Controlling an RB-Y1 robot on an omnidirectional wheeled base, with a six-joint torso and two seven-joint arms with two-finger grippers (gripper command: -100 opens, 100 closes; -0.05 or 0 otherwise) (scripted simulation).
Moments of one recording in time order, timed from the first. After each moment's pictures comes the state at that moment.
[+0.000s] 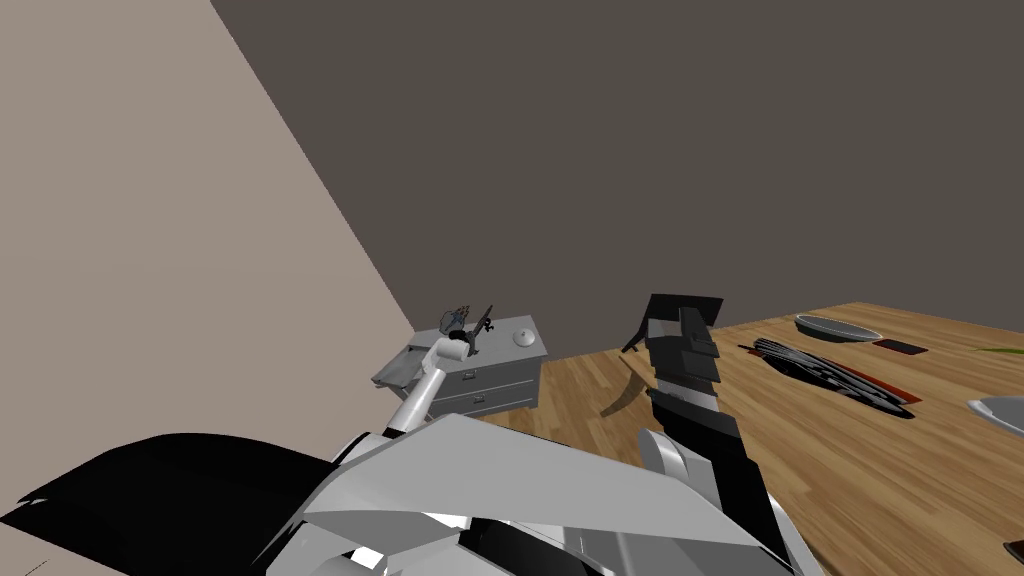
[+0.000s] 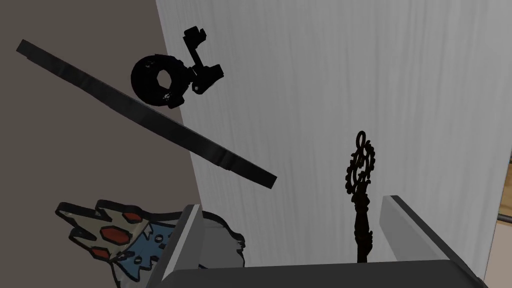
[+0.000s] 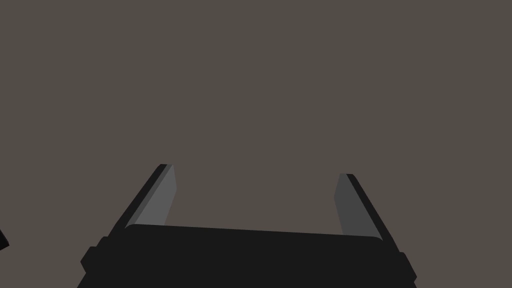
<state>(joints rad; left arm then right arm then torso) -0.10 0.33 0.06 -1.56 0.14 0.95 0.28 0.48 0.04 -0.05 -2.26 -0.01 -0.42 0.06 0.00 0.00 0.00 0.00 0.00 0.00</state>
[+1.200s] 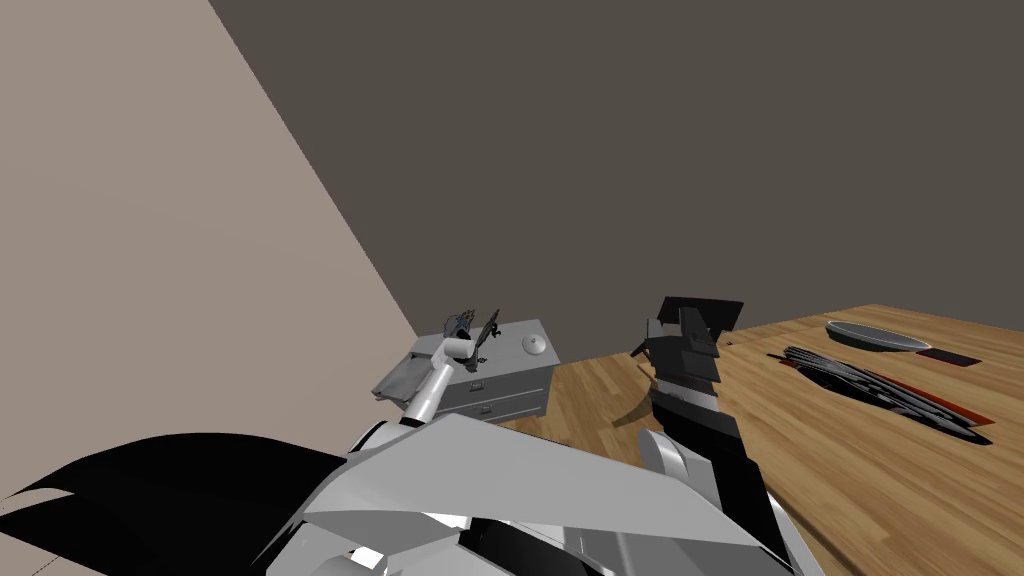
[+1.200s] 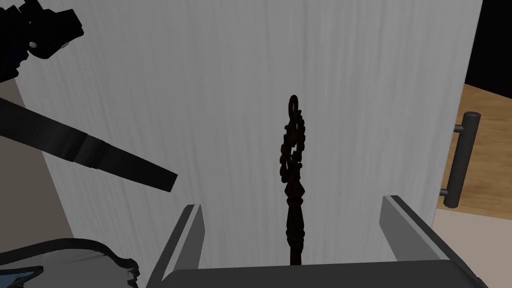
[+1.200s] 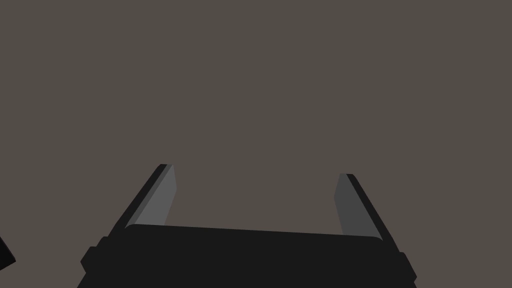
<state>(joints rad) -0.18 0.27 0.09 -1.41 0.19 1.24 0.28 0.48 0.04 -0.05 -2.26 -0.01 -0.42 0.06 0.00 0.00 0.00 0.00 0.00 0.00</state>
